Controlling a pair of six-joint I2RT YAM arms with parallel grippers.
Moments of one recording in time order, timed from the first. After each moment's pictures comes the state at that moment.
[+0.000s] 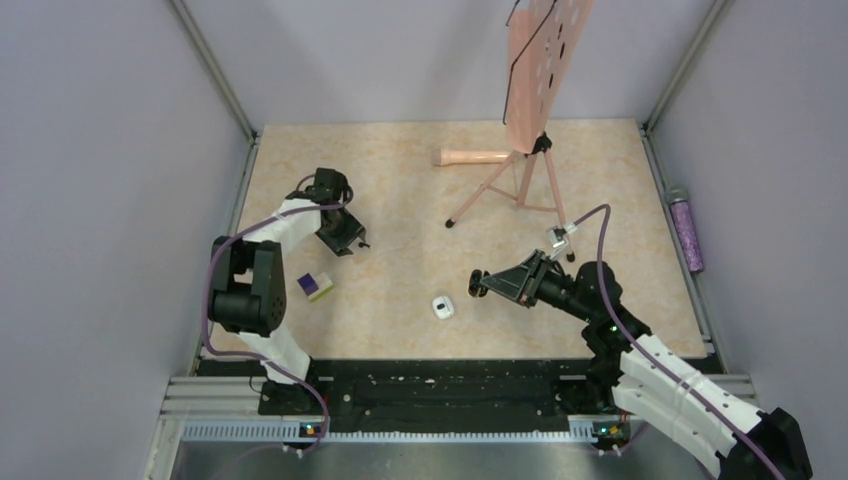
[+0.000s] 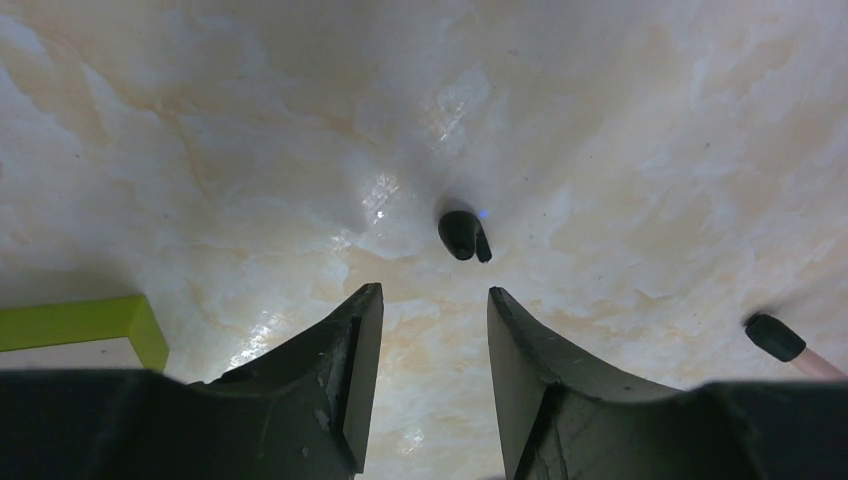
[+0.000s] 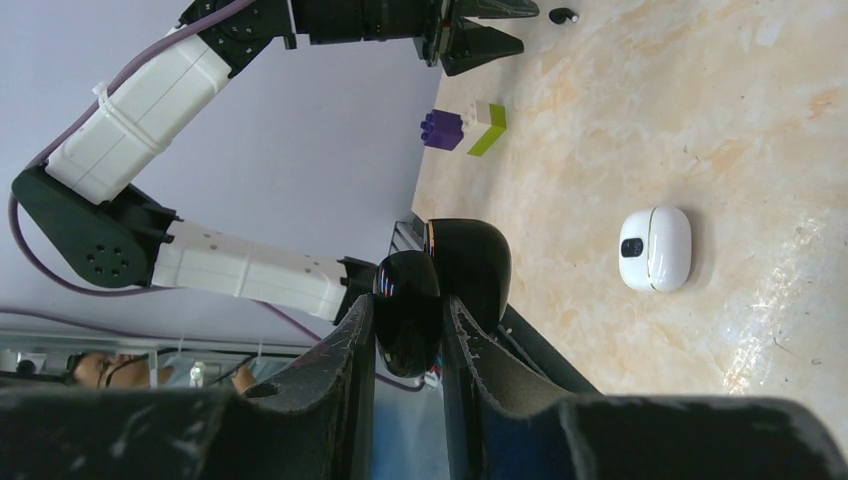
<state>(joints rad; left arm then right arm) -0.15 1.71 1.13 -0.61 -0.02 -0.93 0.57 0.66 0.28 0.27 -0.41 1.15</state>
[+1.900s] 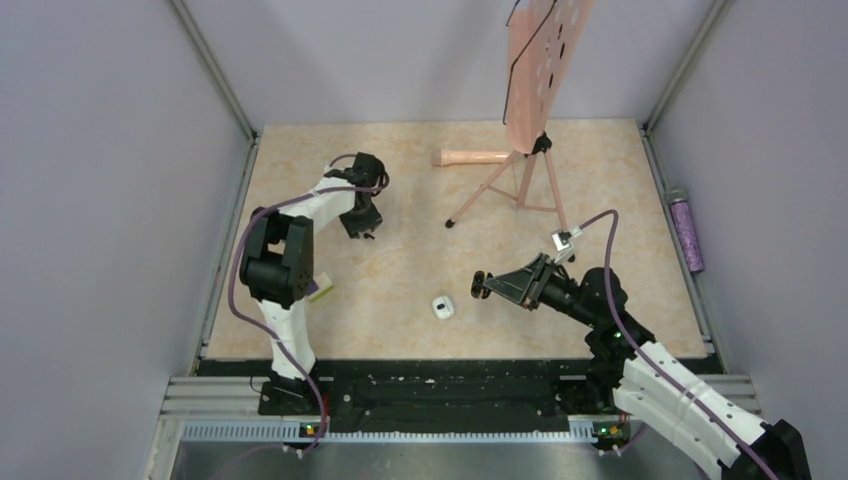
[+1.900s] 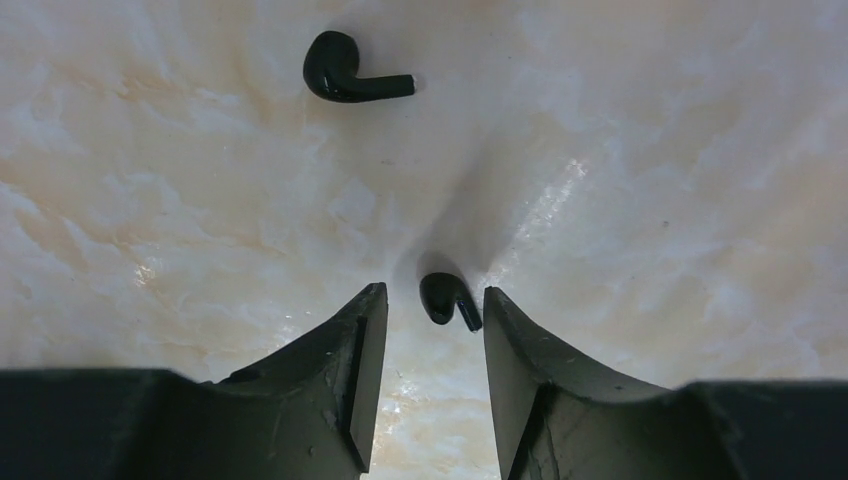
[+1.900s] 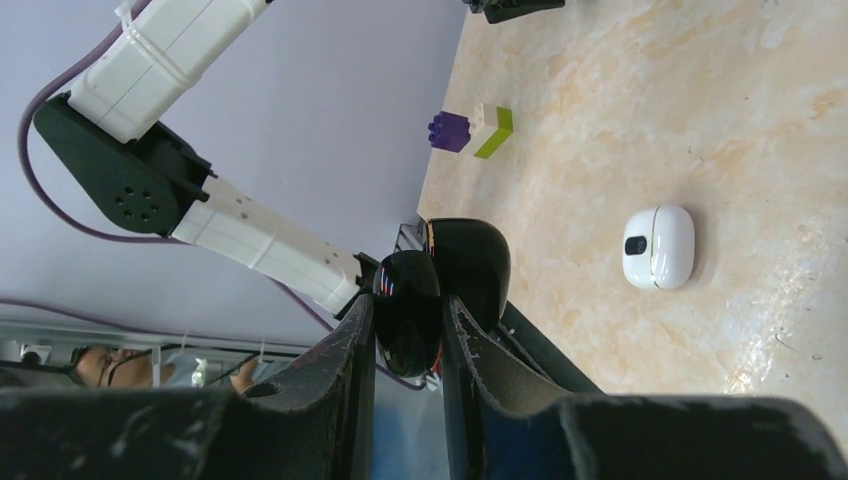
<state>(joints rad) -0.30 1.95 1.41 -0.69 -0.29 -0.80 0.57 0.60 0.26 0.26 -0.41 1.15</state>
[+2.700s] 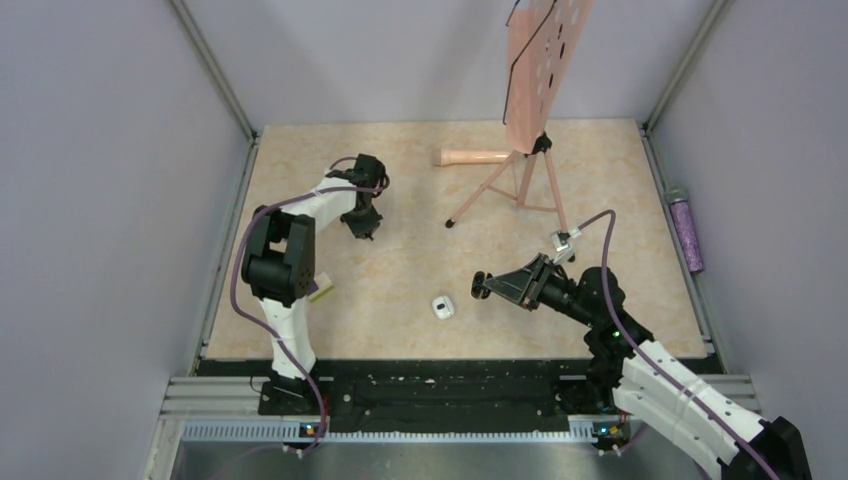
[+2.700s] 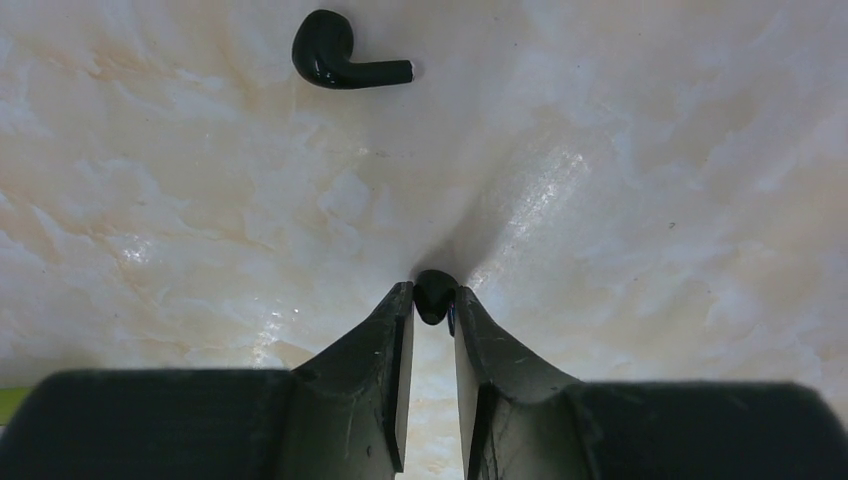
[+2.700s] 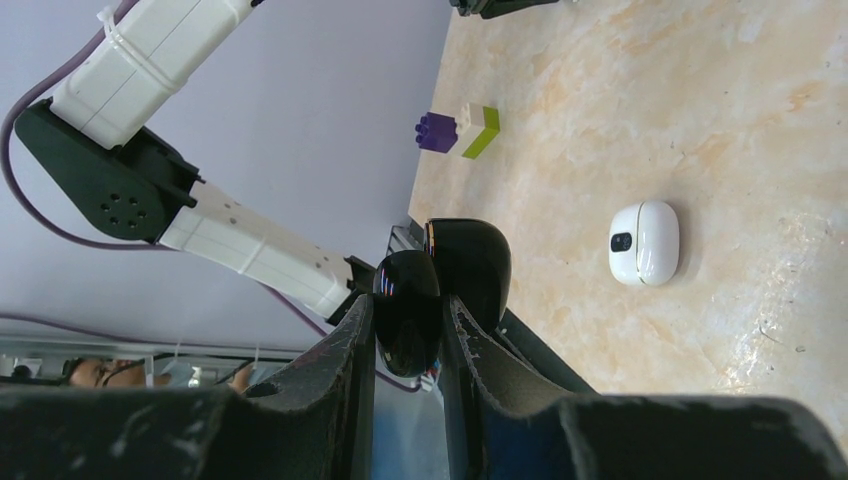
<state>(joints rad) -0.30 1.98 1.42 -0.71 -0.29 -0.85 0.57 0.61 0.25 0.25 -0.39 1.15</state>
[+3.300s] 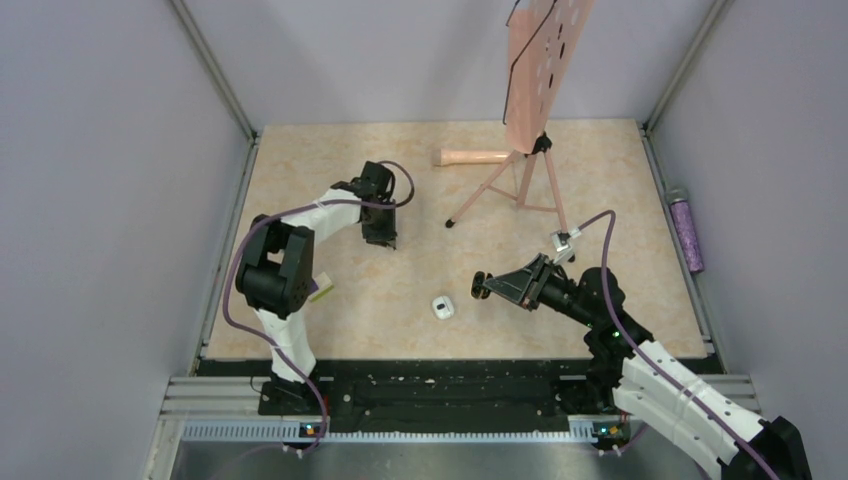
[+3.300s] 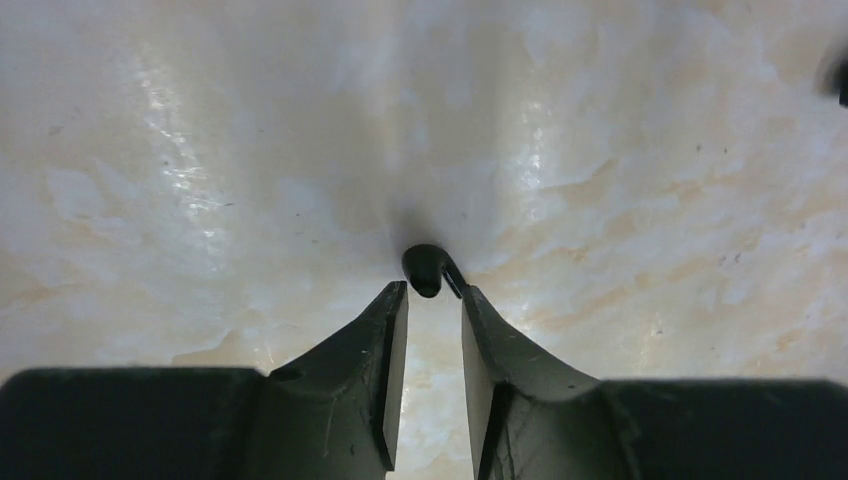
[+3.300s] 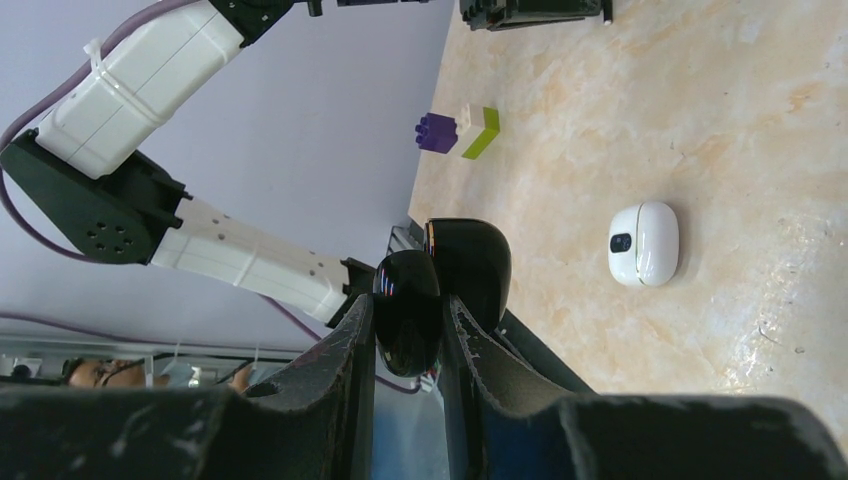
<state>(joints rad) -0.35 1.89 1.30 -0.56 0.03 -0.40 0.57 0.61 0.25 0.26 -0.39 1.15</state>
